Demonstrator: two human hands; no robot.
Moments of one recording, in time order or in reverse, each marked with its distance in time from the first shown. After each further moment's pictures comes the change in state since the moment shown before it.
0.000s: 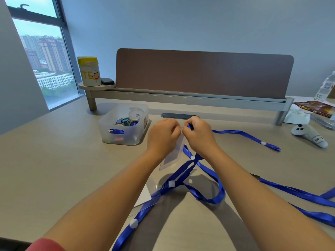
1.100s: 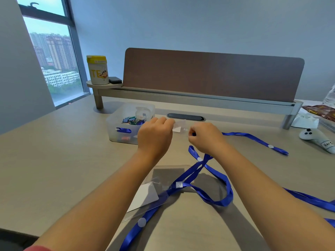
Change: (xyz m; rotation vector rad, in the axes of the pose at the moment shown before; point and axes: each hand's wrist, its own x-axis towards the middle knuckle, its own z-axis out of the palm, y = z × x) left_hand -0.009 -0.025 -0.031 0.447 0.166 0.320; right_hand 0.013 0.002 0.001 -0.544 -0.221 -0.061
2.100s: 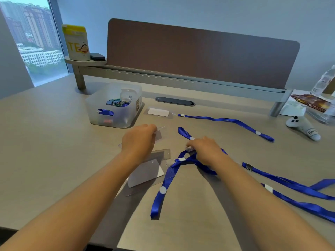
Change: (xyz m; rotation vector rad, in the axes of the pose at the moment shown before) left_hand -0.036 0.010 0.031 -0.040 -0.480 -0.275; right_hand -0.018 0.071 0.059 -0.290 -0.368 -0.016
